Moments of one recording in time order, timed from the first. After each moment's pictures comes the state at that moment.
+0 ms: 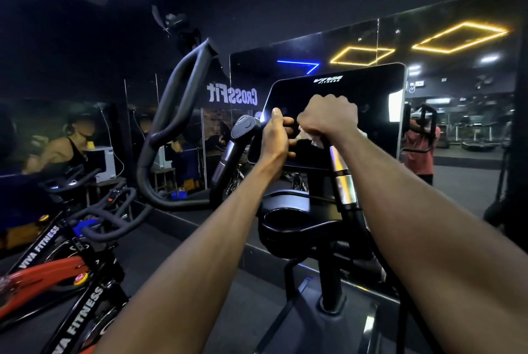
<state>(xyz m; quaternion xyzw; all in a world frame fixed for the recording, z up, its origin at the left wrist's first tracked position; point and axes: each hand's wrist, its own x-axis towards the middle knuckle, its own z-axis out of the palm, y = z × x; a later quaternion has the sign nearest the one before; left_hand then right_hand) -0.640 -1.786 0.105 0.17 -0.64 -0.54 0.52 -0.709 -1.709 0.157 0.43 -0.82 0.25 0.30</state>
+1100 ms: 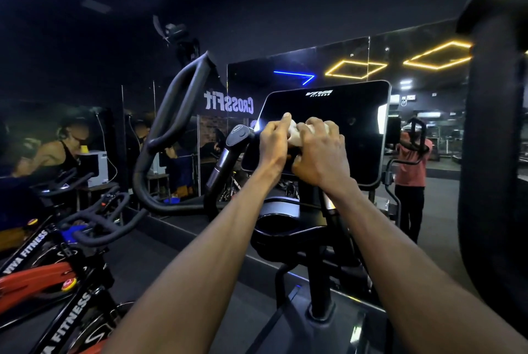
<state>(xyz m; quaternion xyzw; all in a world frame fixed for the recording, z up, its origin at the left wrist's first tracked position) -0.646 -1.768 0.112 0.12 -0.60 -0.54 0.57 -0.714 -1.687 0.095 0.51 -0.70 0.31 0.39</state>
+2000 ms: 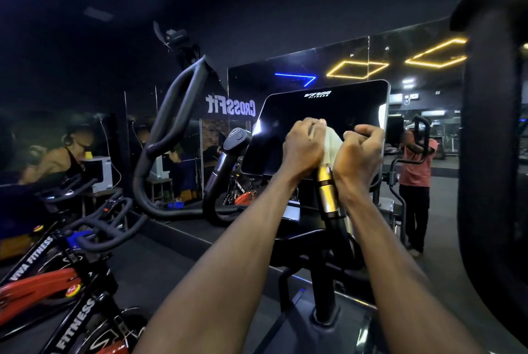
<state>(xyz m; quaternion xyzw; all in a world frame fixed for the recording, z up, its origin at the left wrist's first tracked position) -0.690 -1.754 0.109 0.15 -0.77 -0.27 0.56 -0.709 -1.649 0.098 0.23 -0.51 0.82 0.14</state>
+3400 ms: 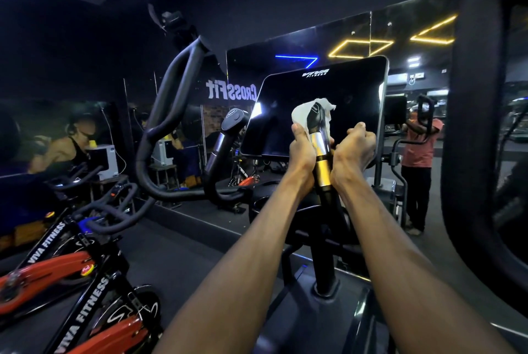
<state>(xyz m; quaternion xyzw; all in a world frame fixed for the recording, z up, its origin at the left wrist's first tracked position) -0.691 -1.713 0.065 0.14 -0.53 -0.69 0.46 -0.727 -1.667 0.074 0.14 -0.49 0.86 -0.02</state>
